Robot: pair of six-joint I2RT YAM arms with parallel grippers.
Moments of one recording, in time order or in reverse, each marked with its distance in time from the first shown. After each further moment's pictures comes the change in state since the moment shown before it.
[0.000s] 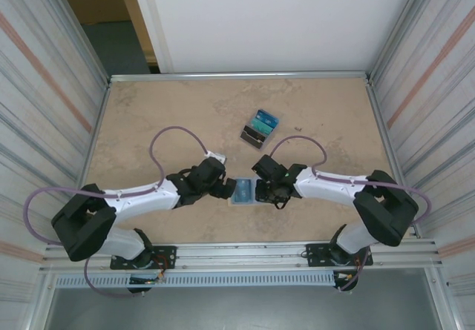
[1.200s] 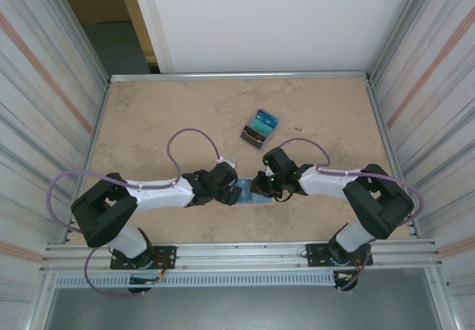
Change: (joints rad) left arm -0.067 0.149 0.067 -0.042 -0.031 0.021; right arm -0.146 0.087 -0.102 0.376 -0.303 0.013
